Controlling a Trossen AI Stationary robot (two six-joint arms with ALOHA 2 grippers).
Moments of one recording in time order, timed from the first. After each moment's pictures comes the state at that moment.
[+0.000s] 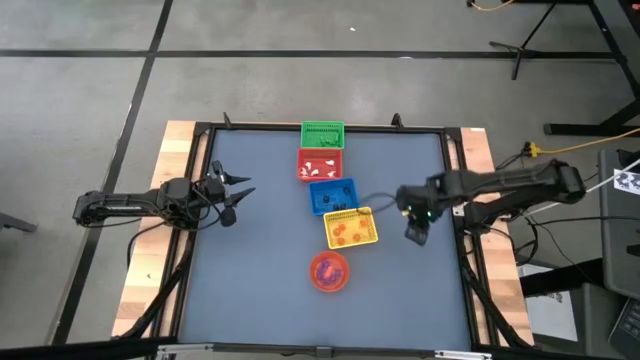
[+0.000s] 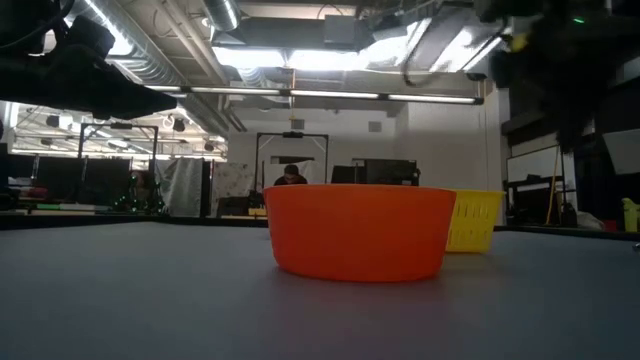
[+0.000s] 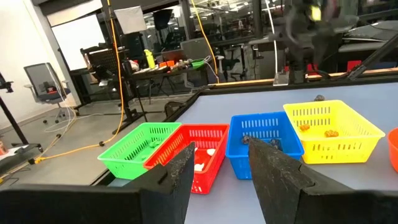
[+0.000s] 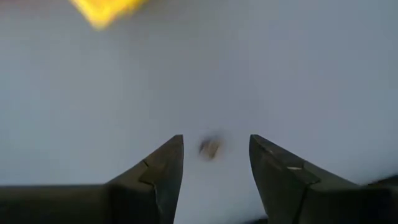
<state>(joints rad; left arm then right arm) 0.07 0.07 0.01 0.06 -0.31 0.17 0.03 1.19 0.95 -1.17 -0.05 0.49</state>
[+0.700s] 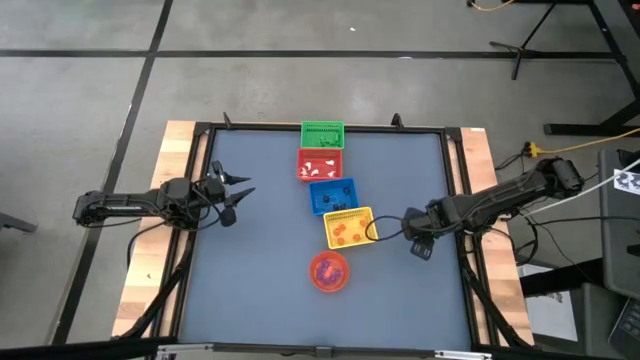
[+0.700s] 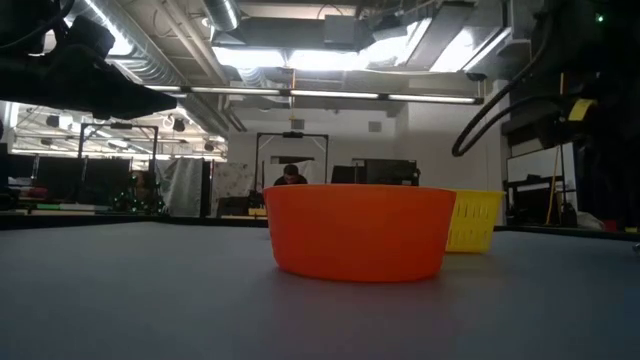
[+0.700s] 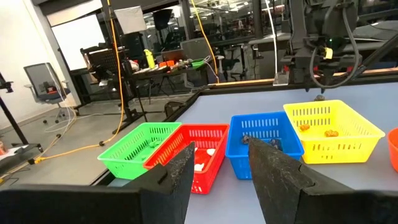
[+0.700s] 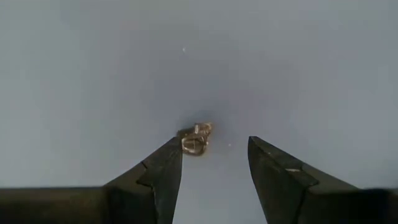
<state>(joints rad) 0.07 0.07 0.01 0.06 -0.31 0.17 0.27 1.18 0.61 -0.96 0.01 0.71</state>
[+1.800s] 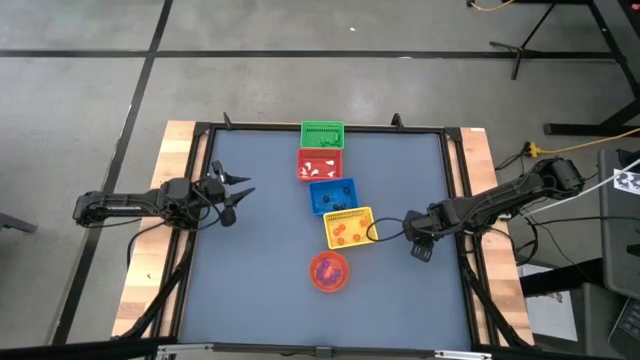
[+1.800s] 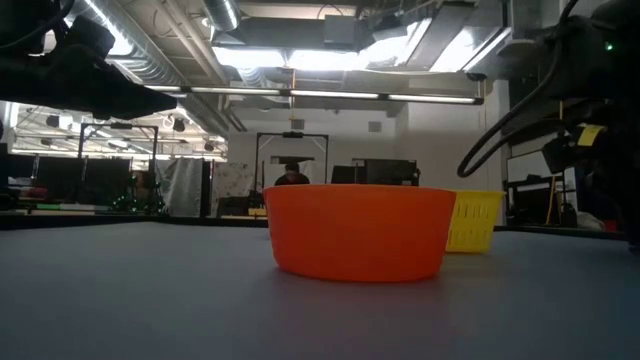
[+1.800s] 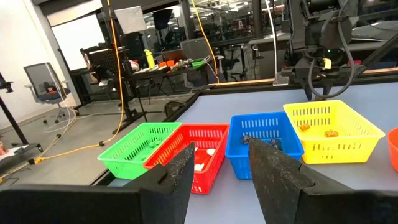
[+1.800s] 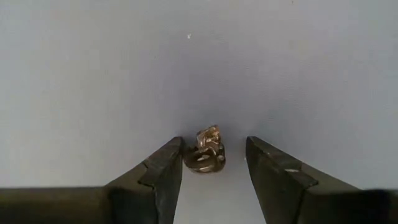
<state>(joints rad) 0.07 0.07 0.01 0.06 -0.31 0.17 0.27 1.18 0.48 -0.78 -0.04 0.71</state>
